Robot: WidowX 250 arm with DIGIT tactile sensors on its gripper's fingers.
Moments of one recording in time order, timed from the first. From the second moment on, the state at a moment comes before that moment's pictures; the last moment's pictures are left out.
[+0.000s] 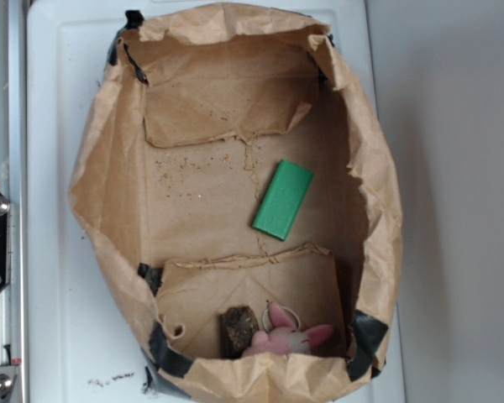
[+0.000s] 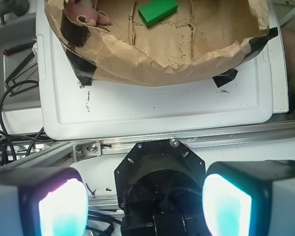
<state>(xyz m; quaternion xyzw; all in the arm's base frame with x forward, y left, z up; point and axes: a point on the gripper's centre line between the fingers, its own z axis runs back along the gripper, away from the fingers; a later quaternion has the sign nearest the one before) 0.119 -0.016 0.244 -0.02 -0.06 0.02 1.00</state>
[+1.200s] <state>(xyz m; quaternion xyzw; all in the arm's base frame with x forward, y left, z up) 0.288 -0.026 0.156 0.04 -0.06 0.06 1.00</state>
